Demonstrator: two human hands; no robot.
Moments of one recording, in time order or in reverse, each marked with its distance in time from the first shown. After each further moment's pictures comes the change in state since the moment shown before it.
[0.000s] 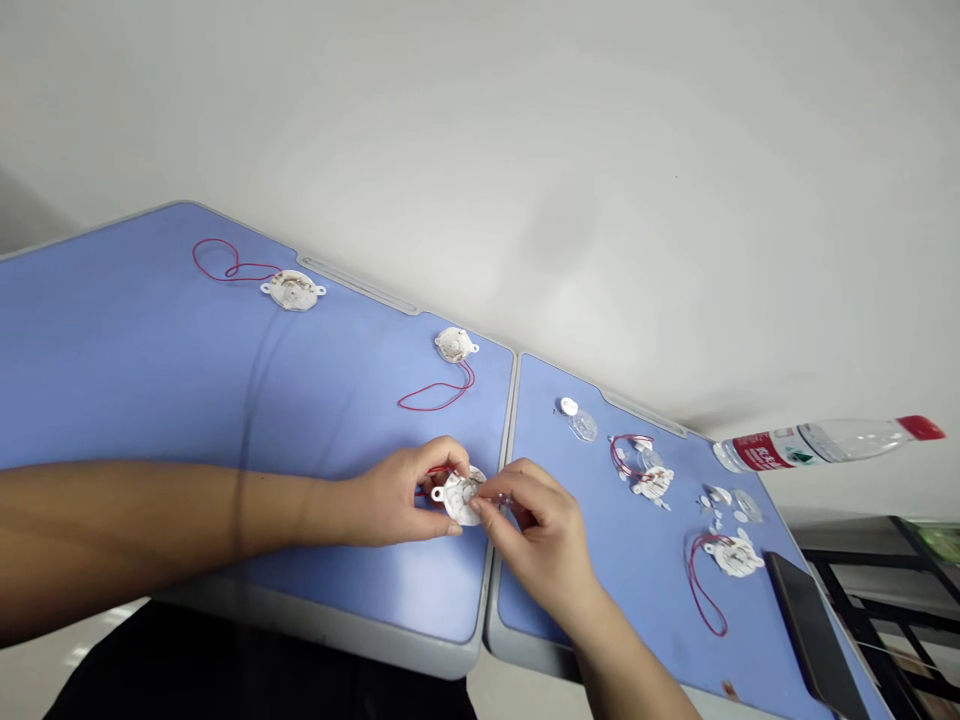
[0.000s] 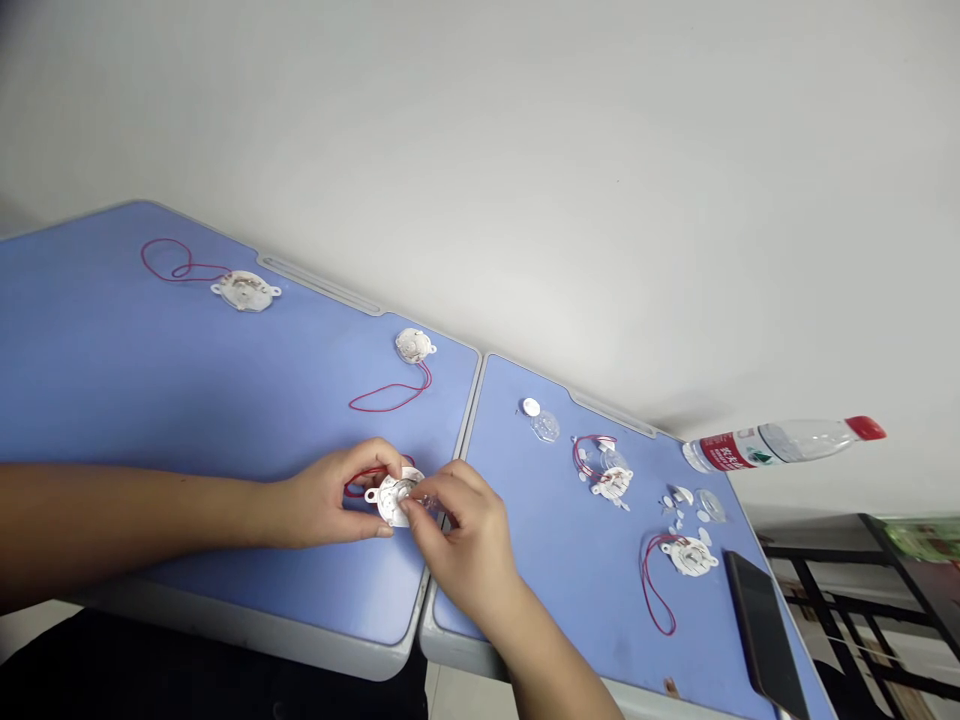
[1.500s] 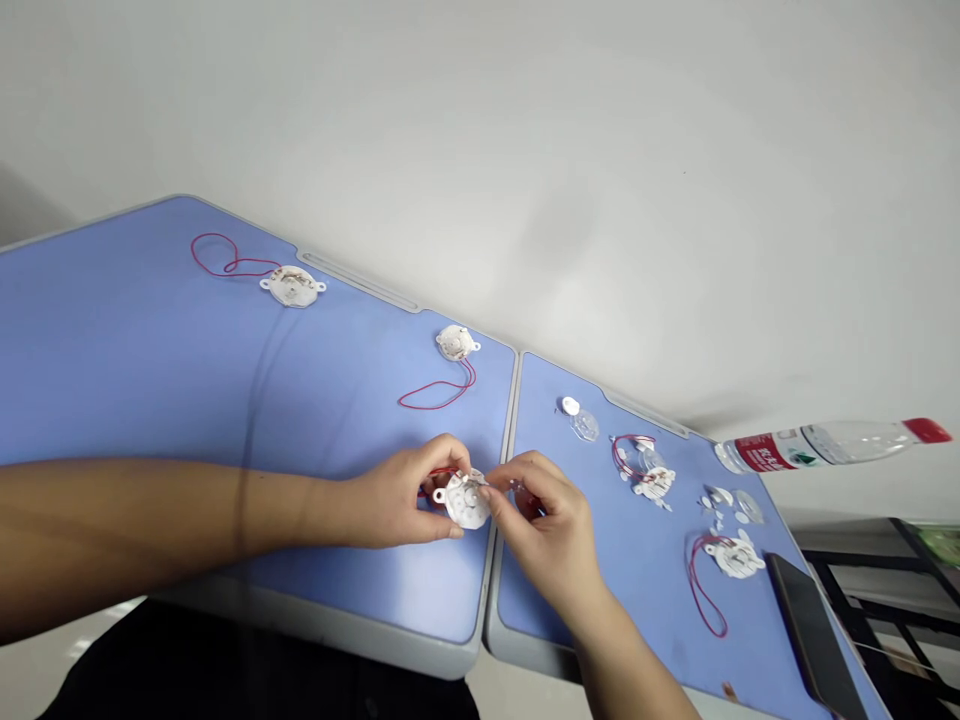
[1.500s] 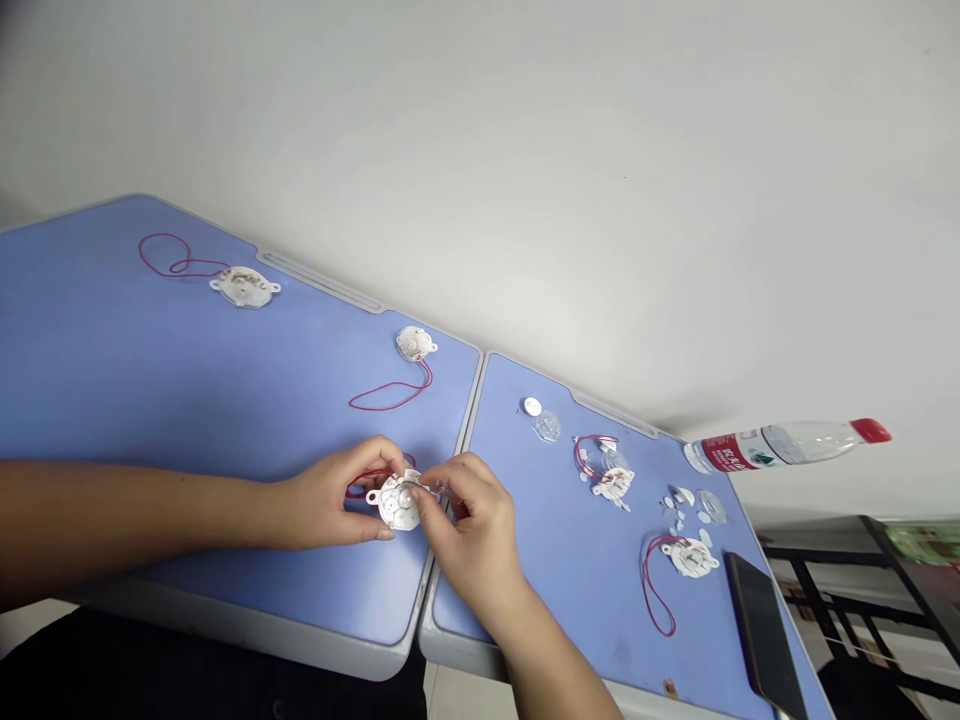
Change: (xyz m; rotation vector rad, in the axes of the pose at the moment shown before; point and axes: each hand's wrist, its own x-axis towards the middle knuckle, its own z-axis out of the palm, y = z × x) left_hand -0.001 -0.002 0.001 -0.017 -0.010 -0.038; right_hand 0.003 -0.001 0.000 -0.025 0.060 0.045
